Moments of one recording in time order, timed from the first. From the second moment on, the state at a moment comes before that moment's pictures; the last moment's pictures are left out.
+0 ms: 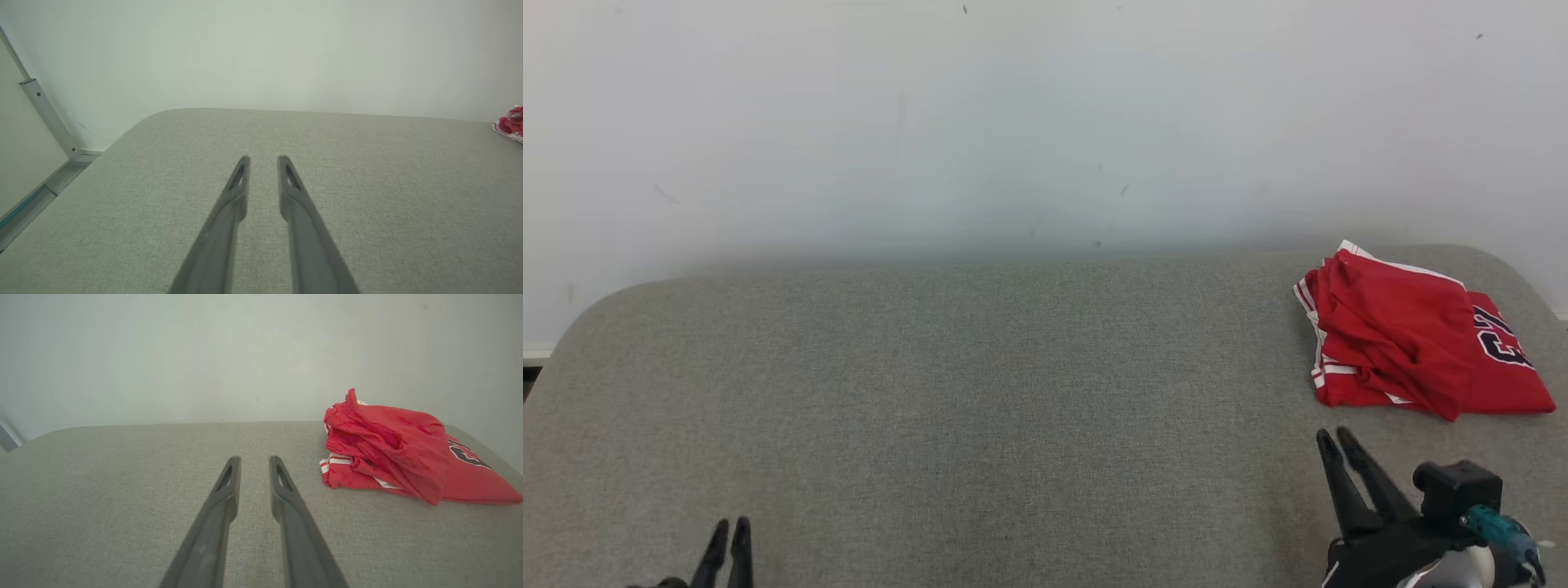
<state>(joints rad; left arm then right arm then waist) 0.14 0.19 -0.11 0.05 -0.17 0.10 -0.08 -0.02 -0.09 -0.02 0.21 0.24 0.13 -0.07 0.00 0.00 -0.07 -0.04</state>
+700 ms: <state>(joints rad) 0.10 0.14 -0.08 0.11 -0.51 0.04 -0.06 -0.03 -0.08 -0.06 0.26 0.56 0.13 0.00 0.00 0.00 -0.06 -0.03</state>
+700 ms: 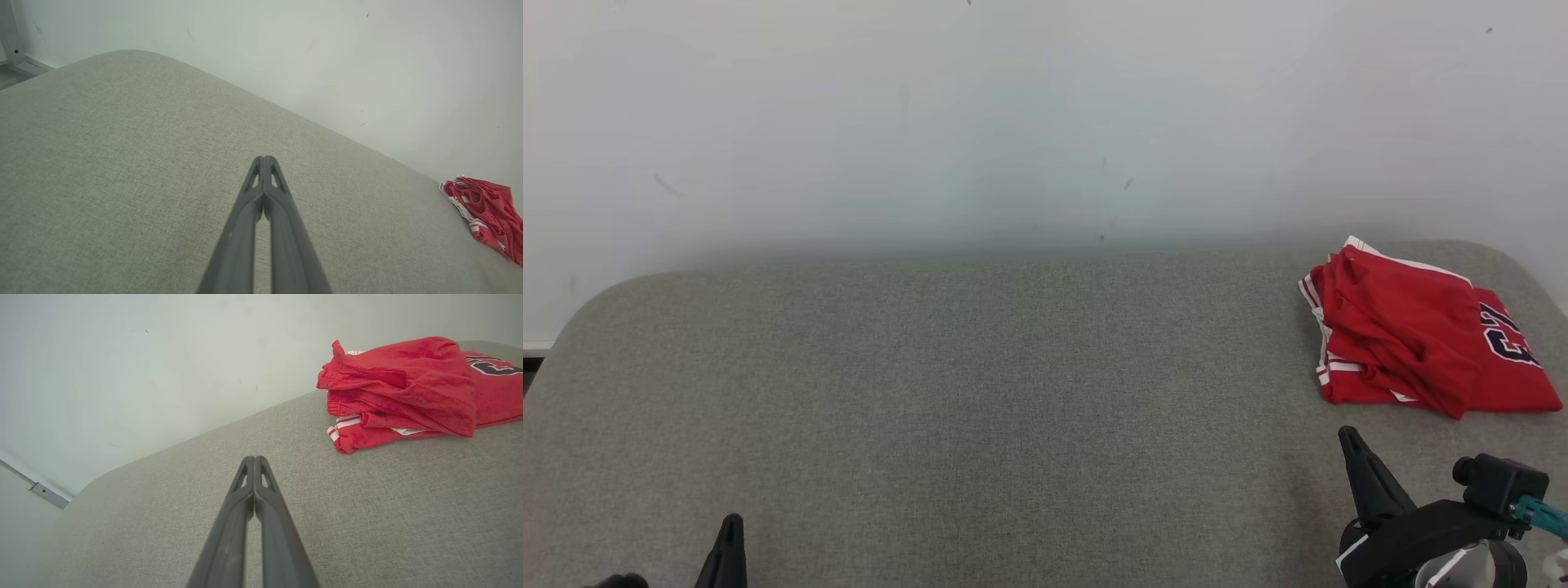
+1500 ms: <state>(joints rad) 0.04 0.11 -0.04 0.15 -0.86 -0.01 -0.03 -0.07 -0.07 -0.09 0.28 0.88 0.13 0.07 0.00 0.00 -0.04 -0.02</state>
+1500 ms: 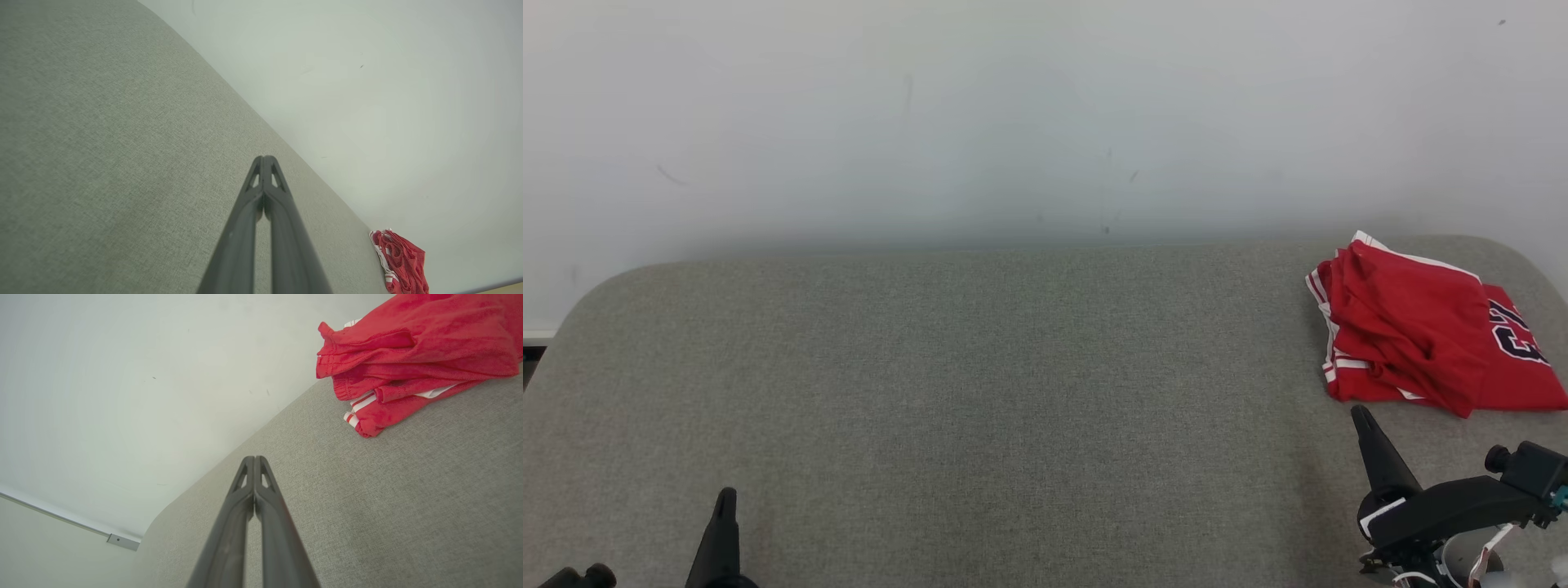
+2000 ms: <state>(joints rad) 0.01 0.10 -0.02 0.17 -1.06 -0.04 -0.02 -0.10 -0.06 -0.12 0.29 1.07 0.13 0.11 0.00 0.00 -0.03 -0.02</state>
